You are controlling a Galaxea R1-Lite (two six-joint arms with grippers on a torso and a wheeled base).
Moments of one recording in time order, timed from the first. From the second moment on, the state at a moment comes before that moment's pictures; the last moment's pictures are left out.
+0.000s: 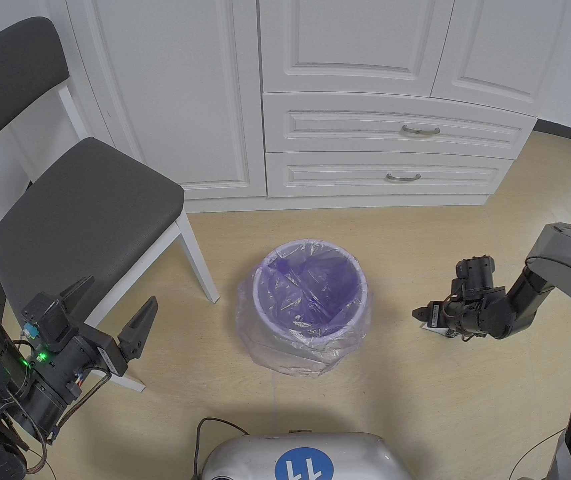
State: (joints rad) left arm -0.50 1.50 -0.02 -1.50 0.22 0.05; right arm 0.13 2.32 -0.95 -0.66 -0.07 0.20
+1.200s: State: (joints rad) left arm -0.48 1.47 -0.02 -1.45 0.24 0.07; right arm -0.17 2.61 -1.30 -0.66 -0.11 0.25
